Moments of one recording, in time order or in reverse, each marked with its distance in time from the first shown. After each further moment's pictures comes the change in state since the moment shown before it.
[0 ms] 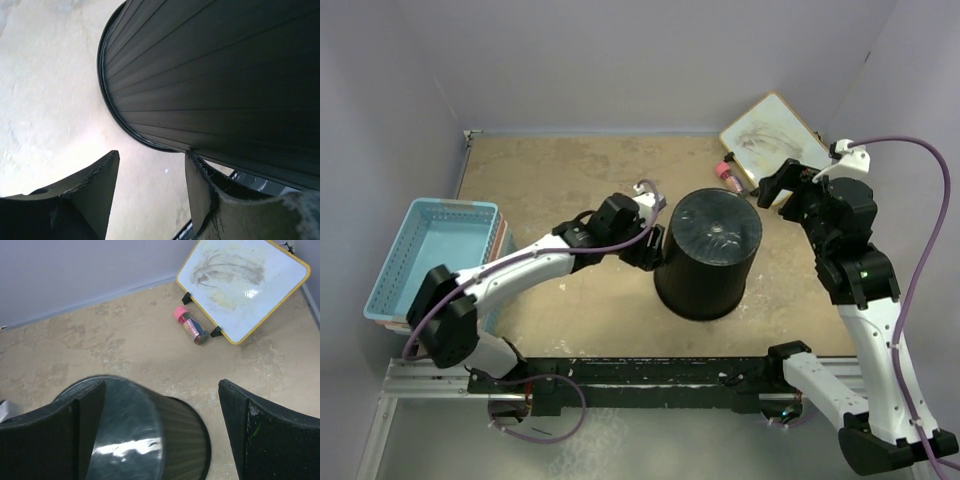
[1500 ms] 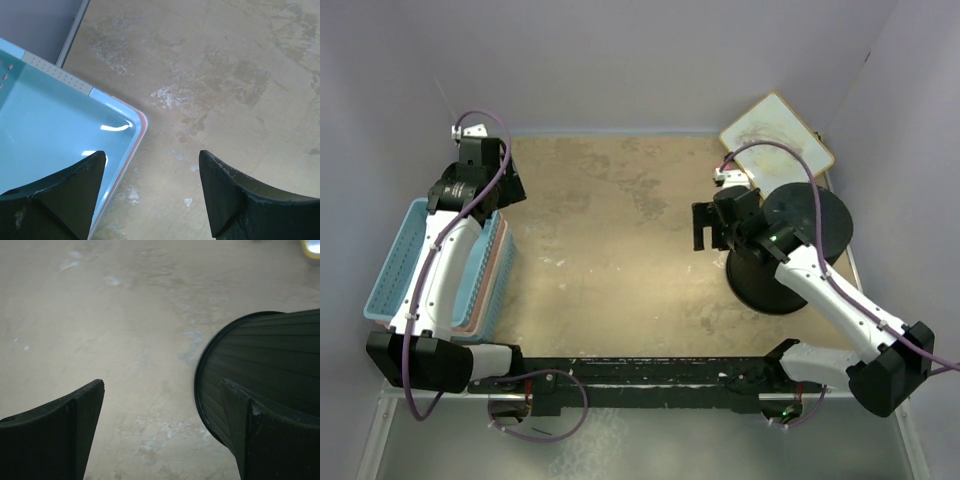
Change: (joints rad) left arm 0.723 -0.129 0.358 -0.530 -0.515 -0.002; right arm 0.408 0.313 -0.153 -0.061 0.097 -0.025
